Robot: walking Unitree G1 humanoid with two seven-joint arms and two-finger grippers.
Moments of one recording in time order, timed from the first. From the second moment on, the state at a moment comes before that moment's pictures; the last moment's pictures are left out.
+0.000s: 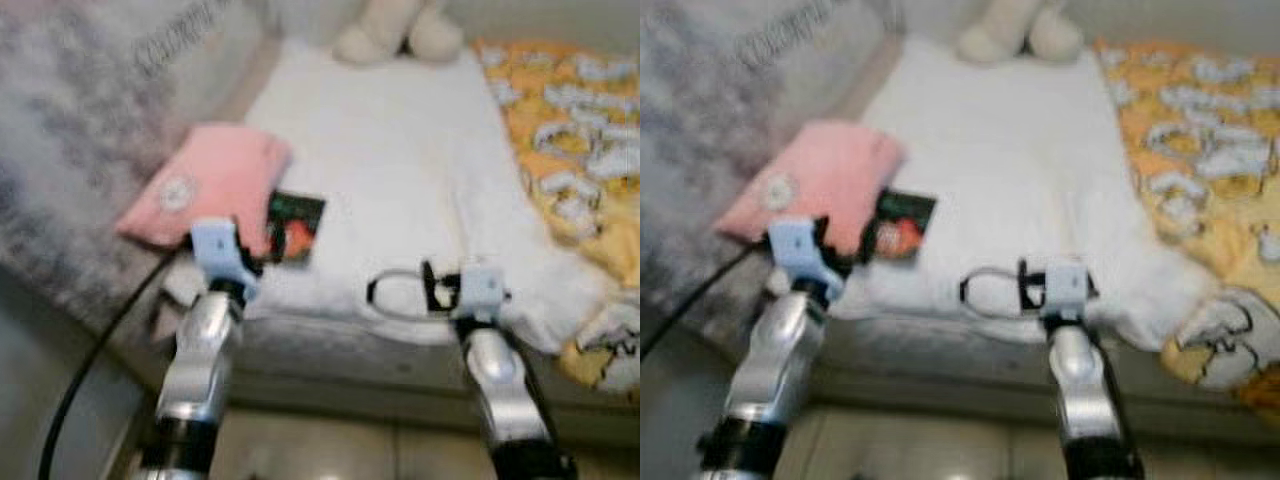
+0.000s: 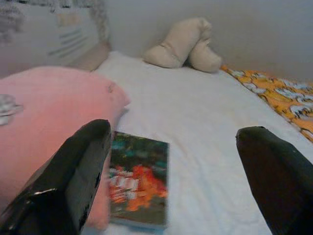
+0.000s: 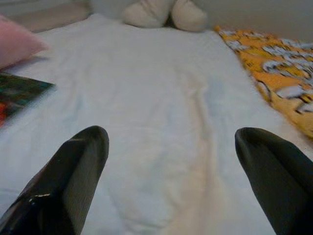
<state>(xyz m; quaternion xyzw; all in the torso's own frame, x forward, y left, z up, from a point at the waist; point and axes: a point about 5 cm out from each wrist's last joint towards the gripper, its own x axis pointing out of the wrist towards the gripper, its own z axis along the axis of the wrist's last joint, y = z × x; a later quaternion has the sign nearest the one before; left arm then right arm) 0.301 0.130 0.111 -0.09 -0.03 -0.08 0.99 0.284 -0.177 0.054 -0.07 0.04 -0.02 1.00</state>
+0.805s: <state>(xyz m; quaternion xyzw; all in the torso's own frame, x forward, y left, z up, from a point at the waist) 0.301 0.110 0.094 -0.10 0.02 -0.10 0.99 0.285 -0.189 0.055 -0.09 0.04 0.00 0.99</state>
